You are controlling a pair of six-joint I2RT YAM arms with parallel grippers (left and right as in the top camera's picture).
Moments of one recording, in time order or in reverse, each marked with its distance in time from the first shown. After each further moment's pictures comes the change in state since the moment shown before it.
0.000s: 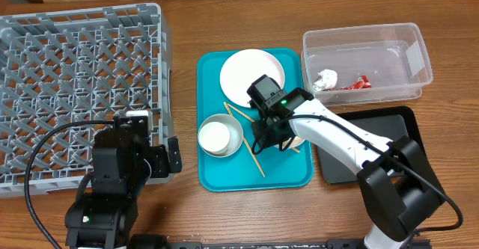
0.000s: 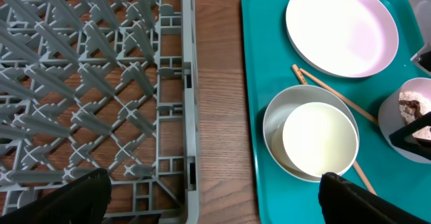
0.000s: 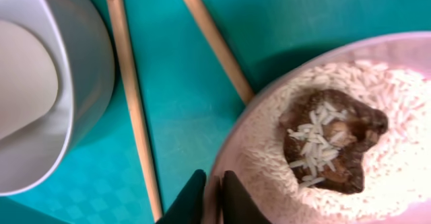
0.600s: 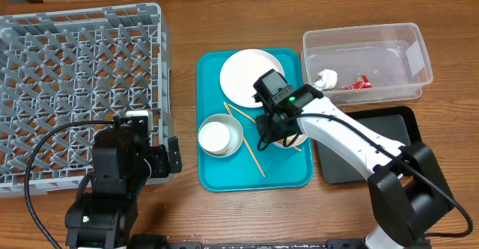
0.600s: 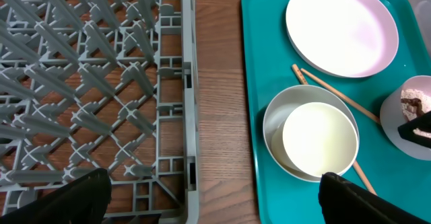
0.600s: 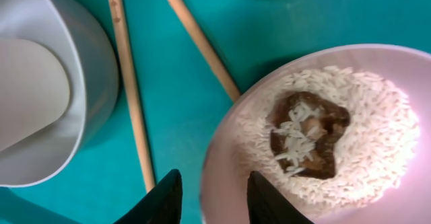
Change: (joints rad) left arm 0.000 0.000 0.000 0.000 0.000 0.000; right arm -0.025 -0.042 0.000 0.000 0.002 -0.011
